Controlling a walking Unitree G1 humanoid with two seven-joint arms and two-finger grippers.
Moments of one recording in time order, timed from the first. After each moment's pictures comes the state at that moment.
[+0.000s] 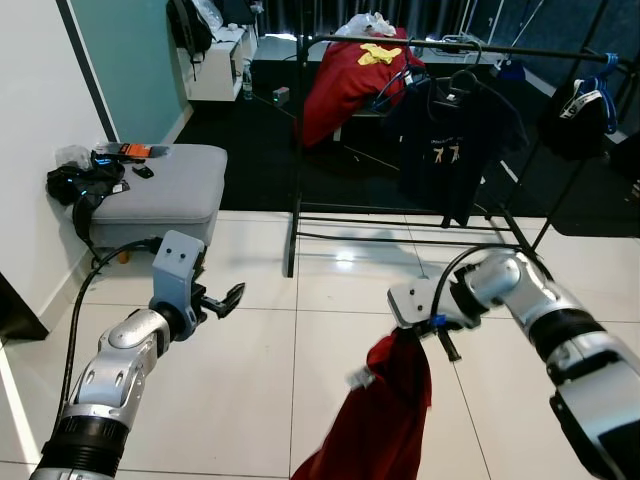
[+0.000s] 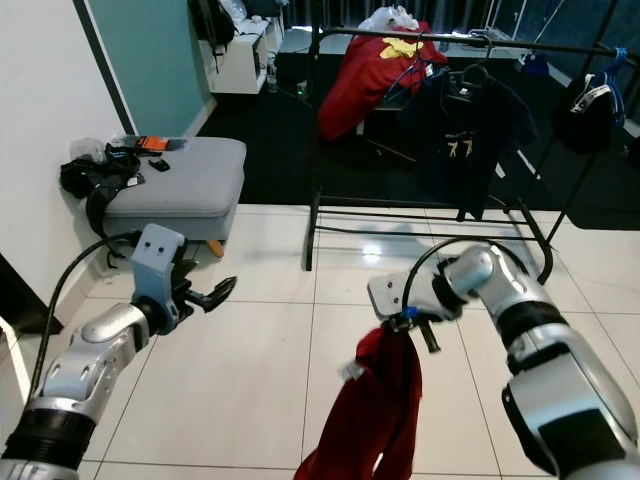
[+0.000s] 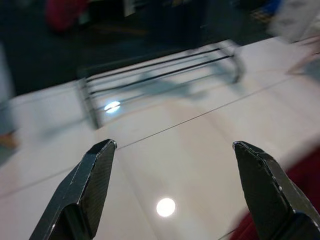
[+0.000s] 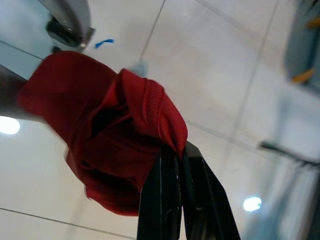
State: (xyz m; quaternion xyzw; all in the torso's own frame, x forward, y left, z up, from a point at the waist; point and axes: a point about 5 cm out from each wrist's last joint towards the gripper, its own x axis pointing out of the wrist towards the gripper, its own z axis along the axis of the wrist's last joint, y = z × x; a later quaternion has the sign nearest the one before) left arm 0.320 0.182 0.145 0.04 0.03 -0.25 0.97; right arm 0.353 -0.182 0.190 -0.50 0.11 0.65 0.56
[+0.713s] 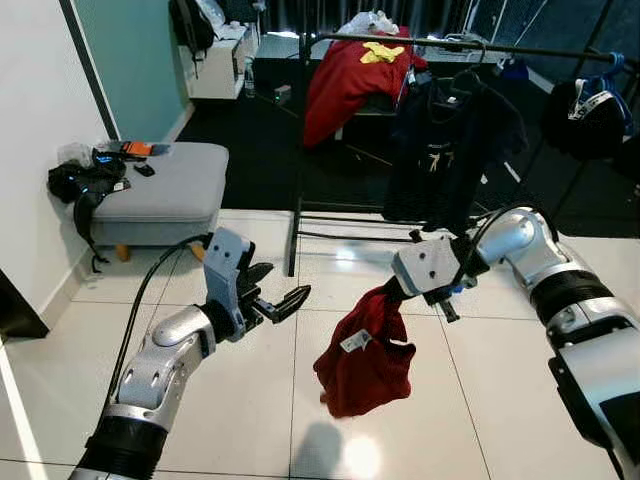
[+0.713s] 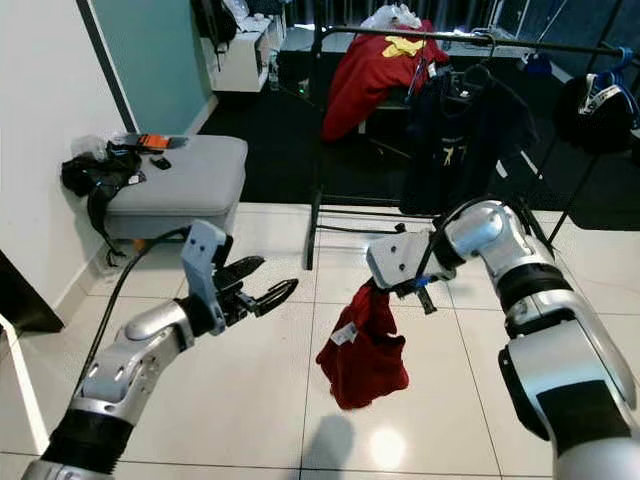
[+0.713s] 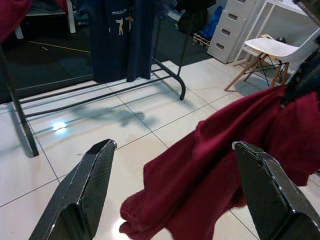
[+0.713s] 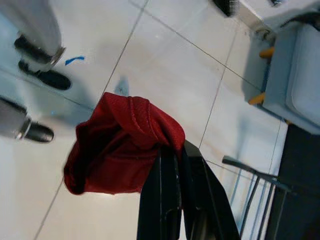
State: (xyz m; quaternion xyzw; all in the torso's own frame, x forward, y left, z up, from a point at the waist) left arm 0.316 0.125 0.152 -0.02 0.00 -0.34 0.94; right arm 0.361 -0.182 0.222 -0.49 0.06 0.64 0.60
